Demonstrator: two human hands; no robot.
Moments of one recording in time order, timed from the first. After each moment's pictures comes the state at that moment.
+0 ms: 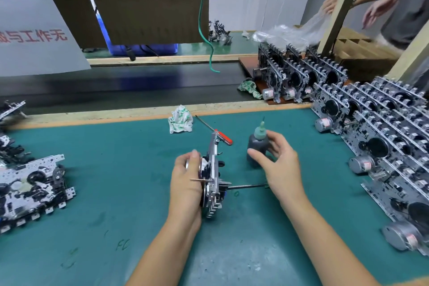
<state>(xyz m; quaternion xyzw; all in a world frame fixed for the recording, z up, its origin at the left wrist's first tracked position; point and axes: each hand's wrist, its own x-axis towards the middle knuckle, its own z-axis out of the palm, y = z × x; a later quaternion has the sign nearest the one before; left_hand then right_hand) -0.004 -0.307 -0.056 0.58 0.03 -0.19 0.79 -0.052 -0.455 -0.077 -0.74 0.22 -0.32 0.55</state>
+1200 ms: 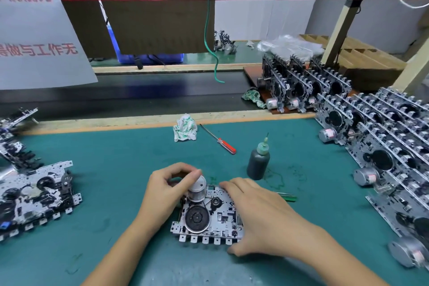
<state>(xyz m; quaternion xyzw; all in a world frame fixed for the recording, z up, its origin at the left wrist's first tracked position) 0.039 -0.257 -0.075 0.73 -0.26 -0.09 0.62 -0.081 -0.410 -0.042 -0.99 0.00 0.07 0.10</state>
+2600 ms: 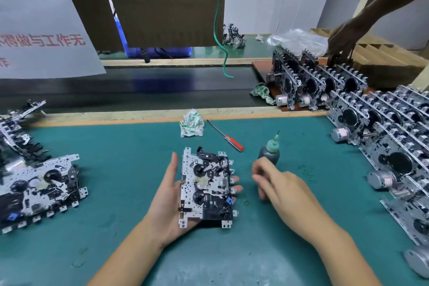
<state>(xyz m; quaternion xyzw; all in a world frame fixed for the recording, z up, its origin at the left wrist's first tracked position) 0.035 -0.259 -0.088 0.31 -0.08 -0.53 0.79 -0.078 -0.447 -0.056 -0.96 0.09 -0.08 0.25</state>
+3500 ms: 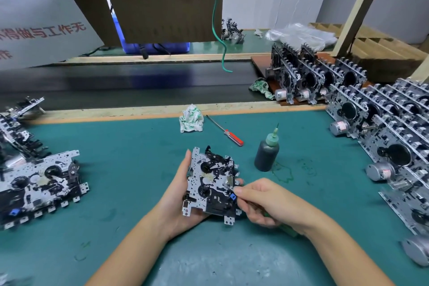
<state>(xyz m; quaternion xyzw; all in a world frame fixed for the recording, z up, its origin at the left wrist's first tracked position) 0.031 -0.269 -0.087 0.40 -0.02 -0.54 0.74 -0.074 -0.427 -0.055 -0.75 0.13 0.19 0.62</state>
